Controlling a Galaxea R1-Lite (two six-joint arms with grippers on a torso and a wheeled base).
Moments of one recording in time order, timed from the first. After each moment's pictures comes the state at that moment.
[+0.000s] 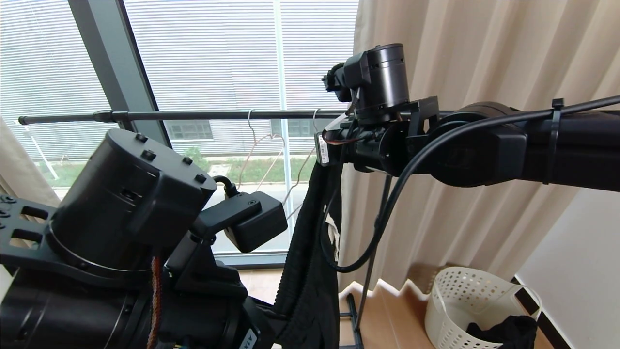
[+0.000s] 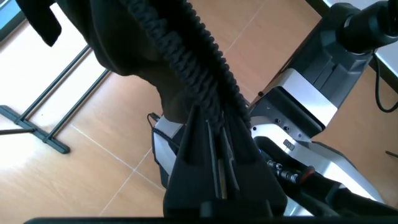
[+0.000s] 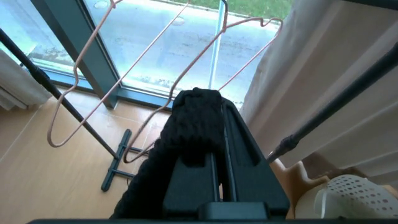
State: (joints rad) left arm -0.91 1.46 -1.07 0.42 -0.12 -0.14; right arm 0.75 2.07 -1.83 0.14 -0.48 0.18
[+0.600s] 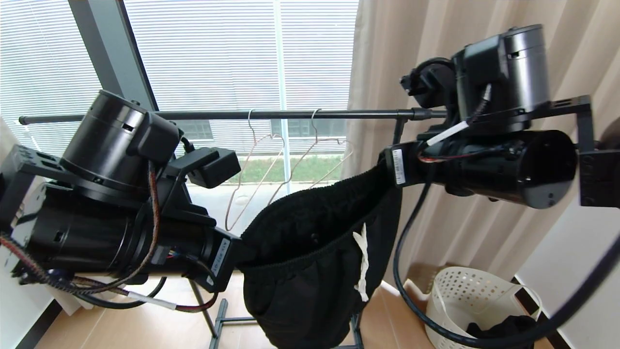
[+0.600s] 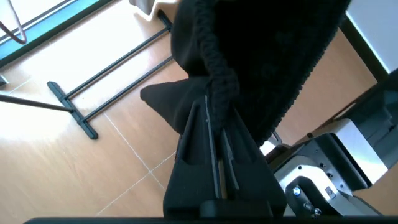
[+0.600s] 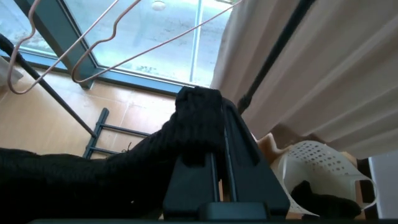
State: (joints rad) left arm -0.65 1.51 -1.14 0.41 -0.06 -0.10; right arm 0.74 1.69 -1.37 0.14 -0.54 0.18
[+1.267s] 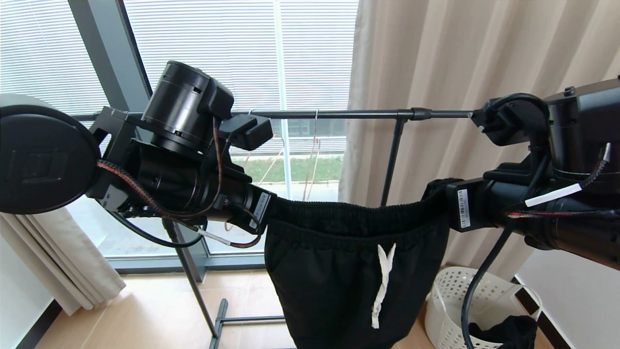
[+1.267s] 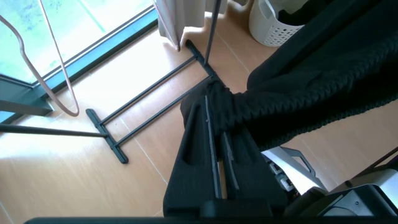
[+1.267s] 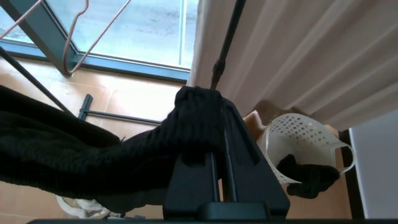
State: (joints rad) left arm -0.62 1.69 -1.37 0.39 0.01 0.00; right arm 0.73 1.48 -1.06 0.11 -0.58 0.23
